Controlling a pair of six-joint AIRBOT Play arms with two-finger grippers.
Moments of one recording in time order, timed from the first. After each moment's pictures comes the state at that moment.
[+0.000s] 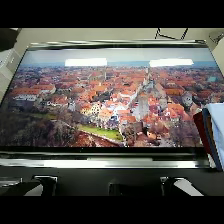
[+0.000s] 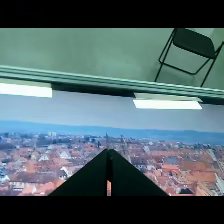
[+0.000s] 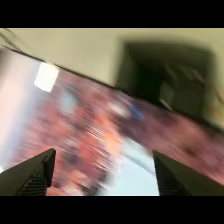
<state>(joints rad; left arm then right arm) -0.03 -1.17 1.67 1.33 -0.79 -1.58 -1.04 -1.21 1.73 -1.15 1.05 1.68</state>
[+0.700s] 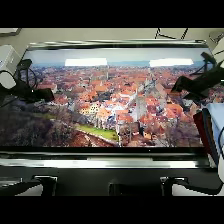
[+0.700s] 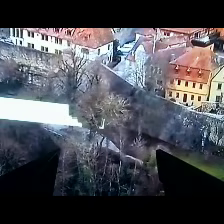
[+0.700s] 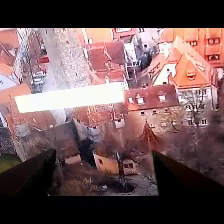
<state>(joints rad) -0.02 -1.32 1.37 1.52 -1.26 -1.64 -0.17 -1.45 1.65 -1.31 1.56 1.69</state>
